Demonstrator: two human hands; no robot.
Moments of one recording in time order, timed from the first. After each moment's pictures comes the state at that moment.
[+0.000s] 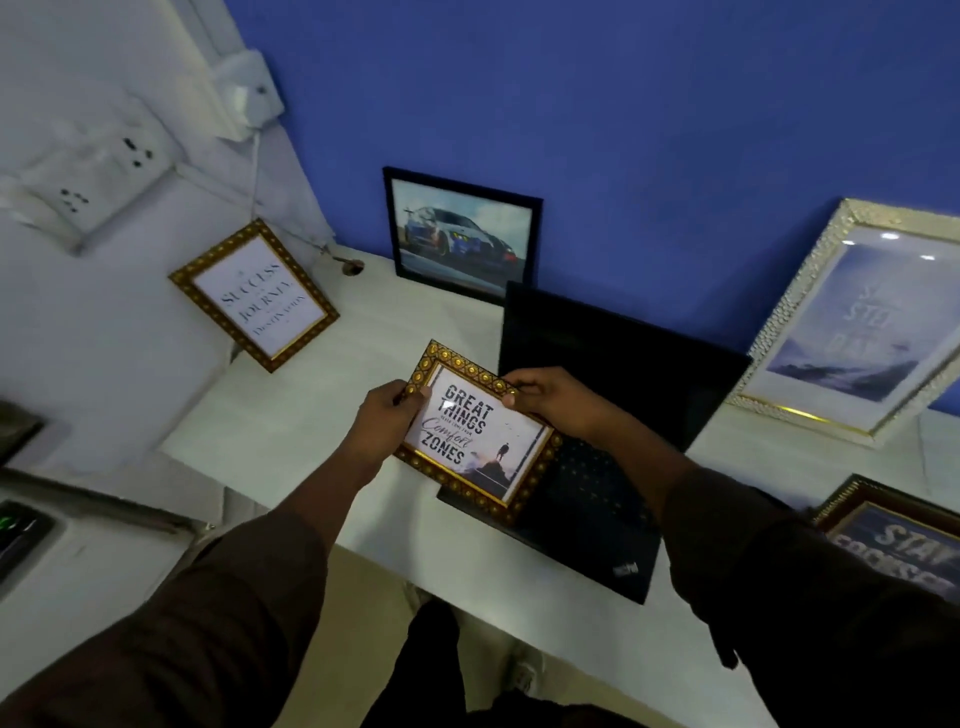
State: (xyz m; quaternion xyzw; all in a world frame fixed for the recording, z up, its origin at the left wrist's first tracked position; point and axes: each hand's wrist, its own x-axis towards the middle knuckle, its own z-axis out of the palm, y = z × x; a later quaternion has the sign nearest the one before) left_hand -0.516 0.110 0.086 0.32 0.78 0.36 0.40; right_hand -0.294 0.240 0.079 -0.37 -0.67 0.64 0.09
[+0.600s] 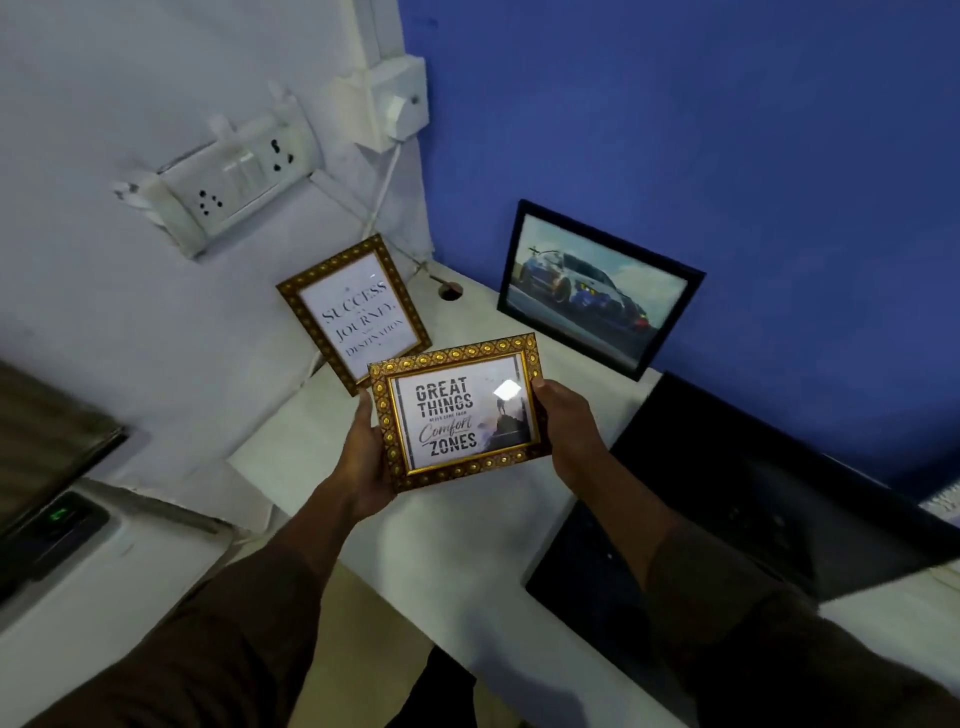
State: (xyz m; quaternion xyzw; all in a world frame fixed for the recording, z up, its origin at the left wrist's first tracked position) left_hand -0.695 0.104 0.064 -0.02 0.55 0.57 0.61; right_hand -0.511 0.259 0.061 -0.50 -0.49 0.69 0.22
